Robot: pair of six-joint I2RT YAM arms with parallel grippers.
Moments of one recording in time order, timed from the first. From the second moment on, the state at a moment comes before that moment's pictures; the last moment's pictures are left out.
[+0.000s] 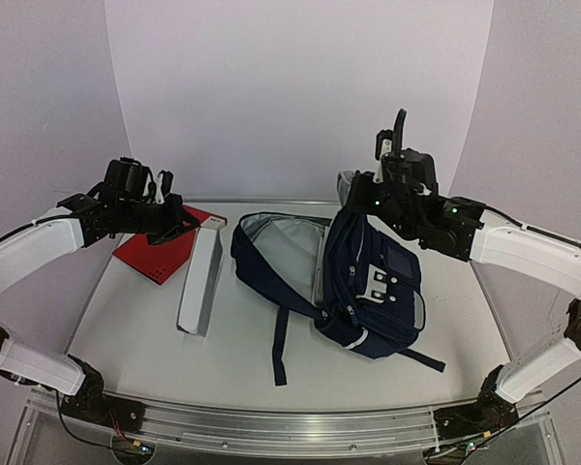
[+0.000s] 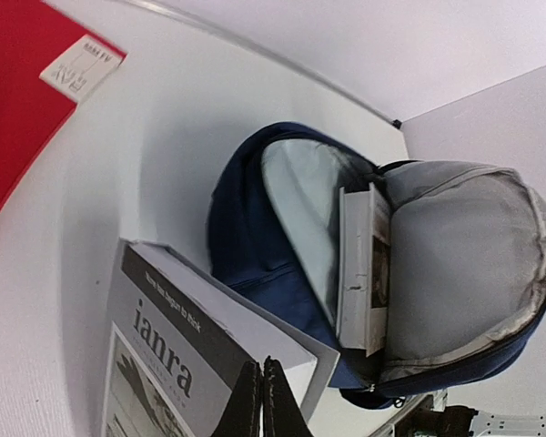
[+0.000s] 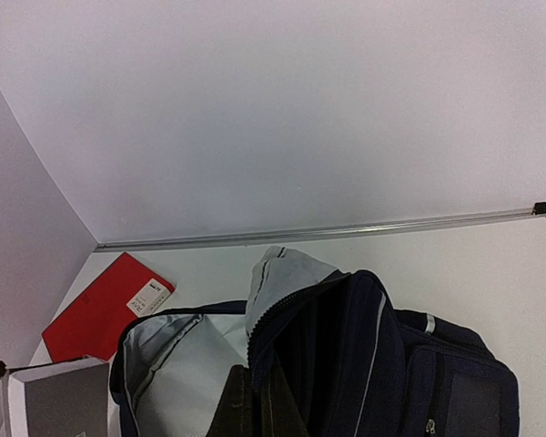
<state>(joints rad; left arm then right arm) -0.46 1.27 1.09 -0.41 0.26 -0.71 0.87 1.44 1.29 -0.13 0.61 0.44</state>
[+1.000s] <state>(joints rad) -0.27 1.46 0.94 -0.35 0.53 -0.64 0.87 1.47 1.31 -0.13 0.60 0.45</state>
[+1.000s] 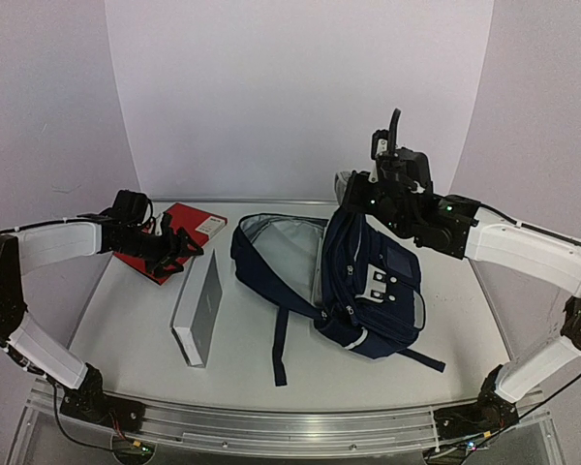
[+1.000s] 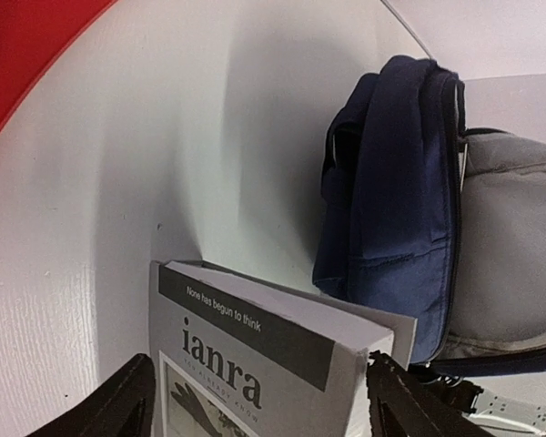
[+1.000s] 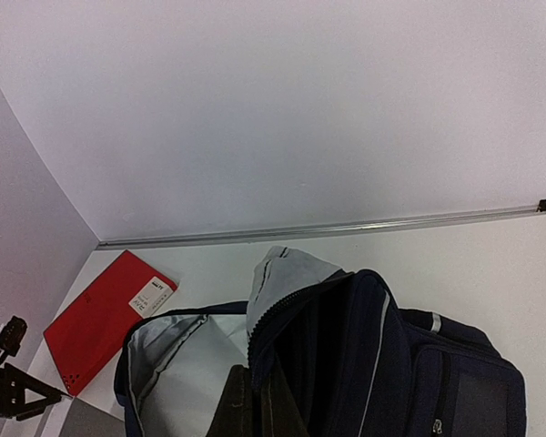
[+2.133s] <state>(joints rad) -0.59 1.32 1.06 -0.72 0.10 -0.62 0.87 1.48 1.31 -0.13 0.59 0.47</state>
